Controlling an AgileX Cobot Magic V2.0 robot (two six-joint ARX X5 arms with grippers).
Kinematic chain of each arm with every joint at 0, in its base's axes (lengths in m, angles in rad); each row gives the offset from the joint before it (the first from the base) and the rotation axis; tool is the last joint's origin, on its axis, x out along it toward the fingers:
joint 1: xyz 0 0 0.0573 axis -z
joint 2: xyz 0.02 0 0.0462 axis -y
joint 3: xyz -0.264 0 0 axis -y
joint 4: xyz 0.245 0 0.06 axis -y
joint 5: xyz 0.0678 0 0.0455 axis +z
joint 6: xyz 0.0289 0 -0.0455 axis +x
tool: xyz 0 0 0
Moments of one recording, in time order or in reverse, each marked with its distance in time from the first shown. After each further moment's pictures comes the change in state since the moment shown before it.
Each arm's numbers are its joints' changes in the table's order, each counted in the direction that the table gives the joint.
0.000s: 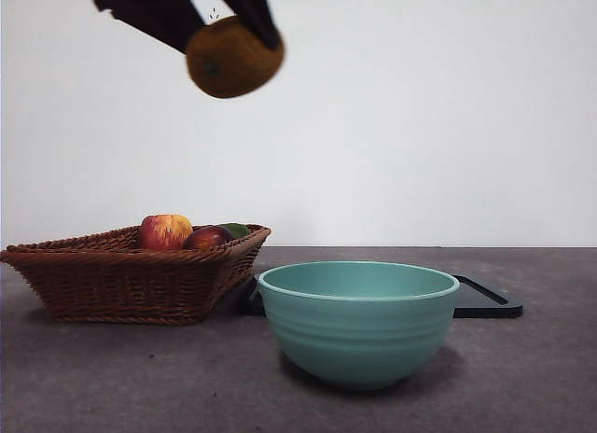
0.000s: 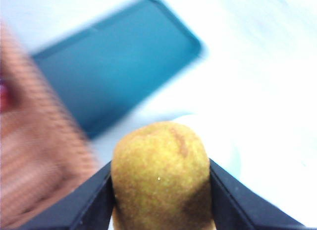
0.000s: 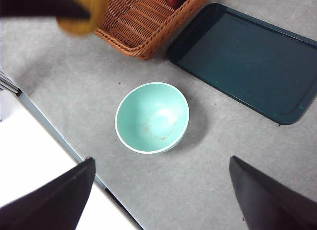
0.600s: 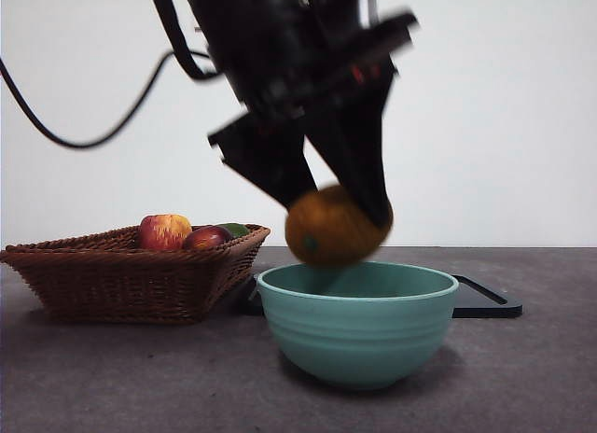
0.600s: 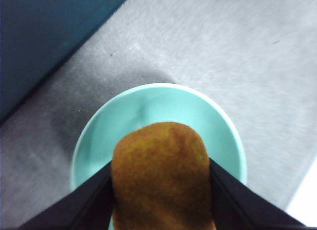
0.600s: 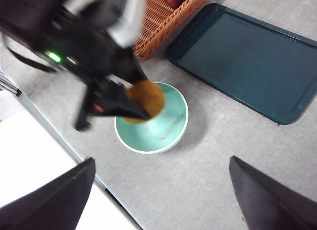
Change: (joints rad) left arm 0.159 -0.351 0.000 0.119 0.017 0.001; right arm 0.000 0.000 0.000 0.000 0.000 0.000
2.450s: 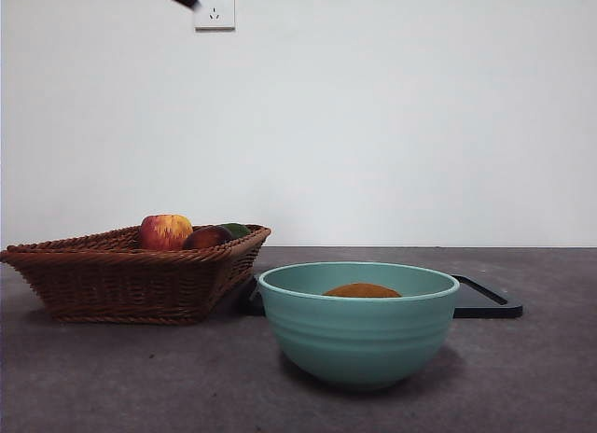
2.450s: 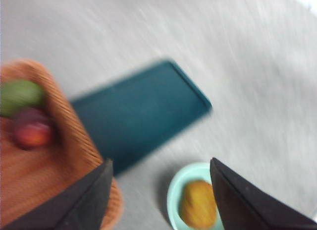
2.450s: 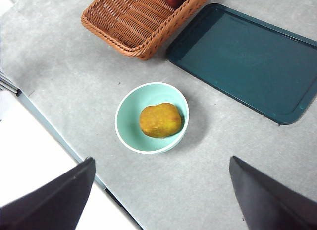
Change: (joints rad) left arm -0.259 0.519 -0.005 -0.043 0.021 -0.070; right arm 0.000 0.000 0.000 0.000 0.000 0.000
